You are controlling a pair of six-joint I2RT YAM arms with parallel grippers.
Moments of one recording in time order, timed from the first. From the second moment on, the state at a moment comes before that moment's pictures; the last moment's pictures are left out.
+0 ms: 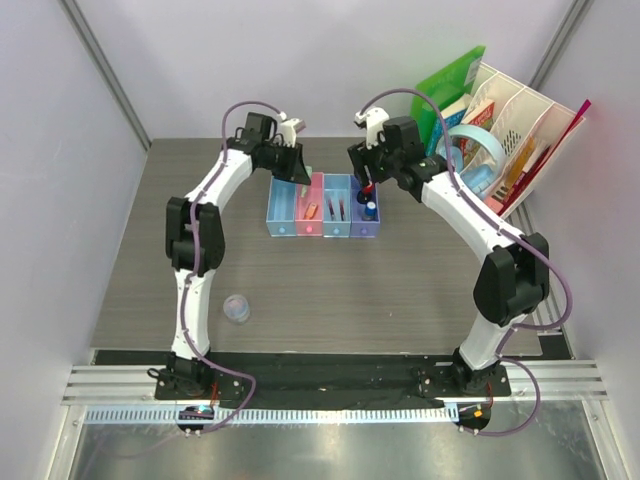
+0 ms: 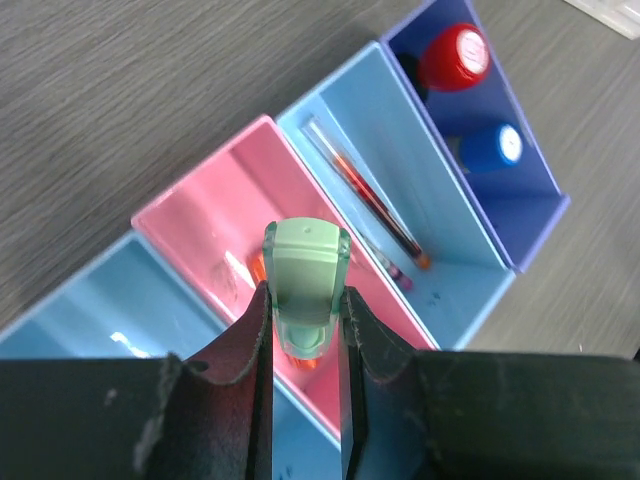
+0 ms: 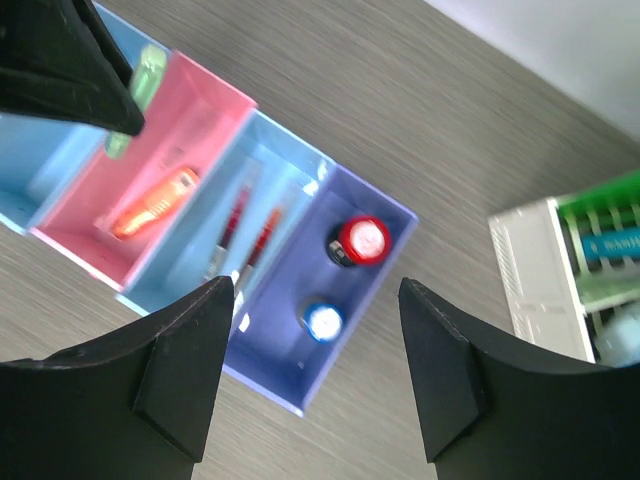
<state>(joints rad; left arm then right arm) -0.27 2.25 2.04 -0.62 0.66 0.02 0.43 1.76 1.60 -0.38 -0.04 -0.15</state>
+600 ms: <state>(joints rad) -0.31 2.34 2.09 -0.65 0.62 -0.01 0.39 1.66 1.51 -0.37 -0.02 -0.16</state>
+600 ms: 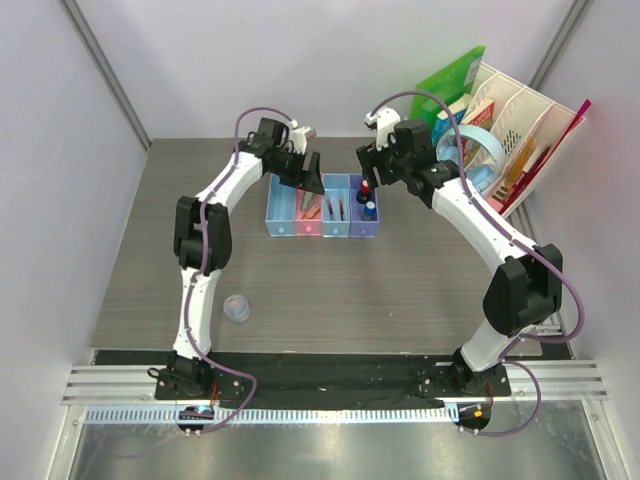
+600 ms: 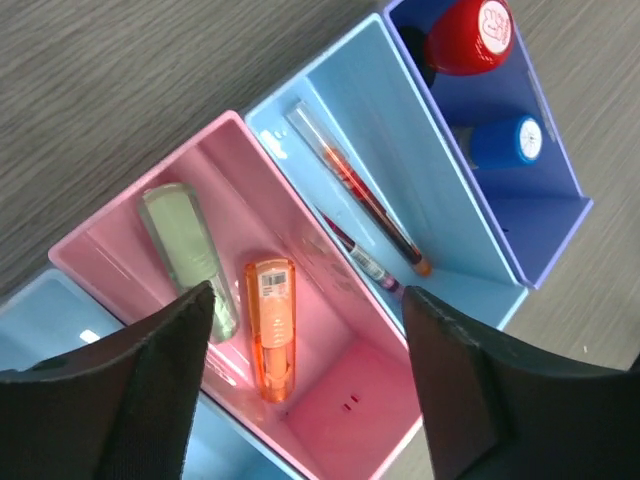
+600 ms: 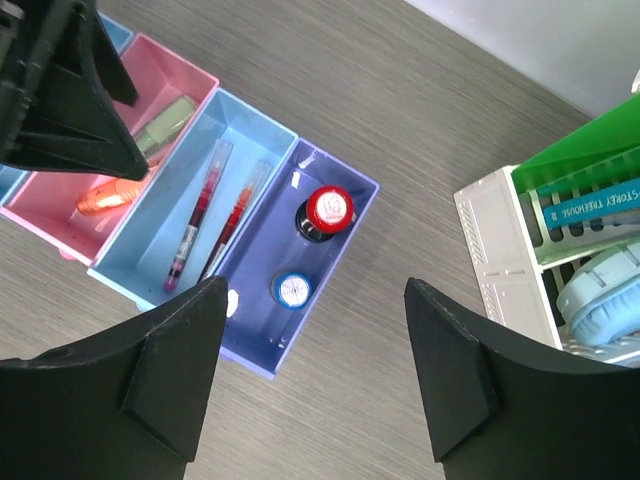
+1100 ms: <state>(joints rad) -0.29 1.58 1.42 -0.90 0.32 0.56 0.39 1.45 1.19 -0.39 -0.03 -0.31</state>
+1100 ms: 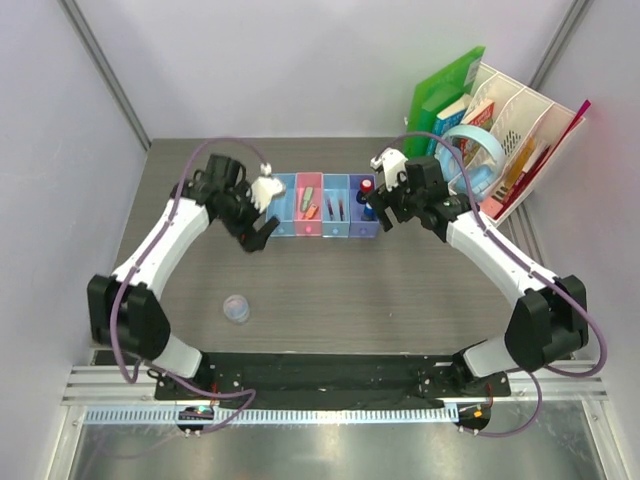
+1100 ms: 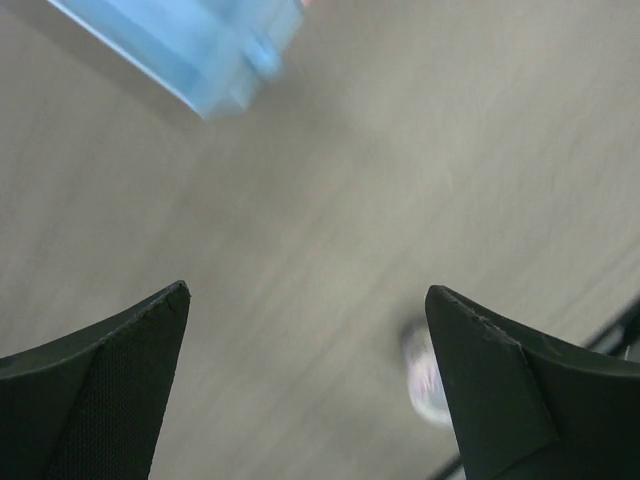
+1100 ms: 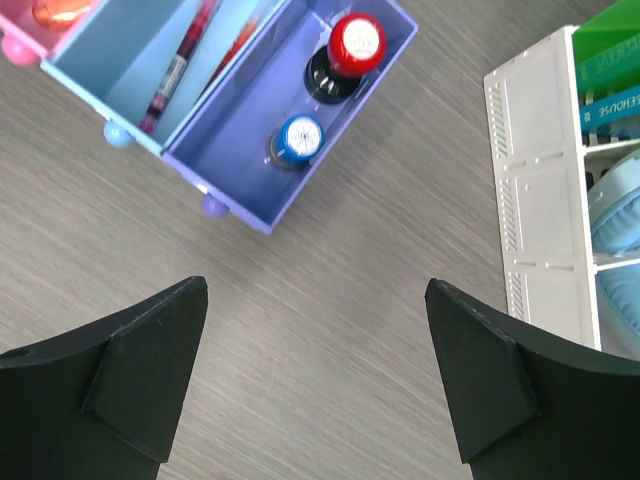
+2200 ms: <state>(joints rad) -0.32 1.28 0.75 -0.95 0.25 0.83 0.38 1.19 1.05 -0.44 -0.02 -0.32</state>
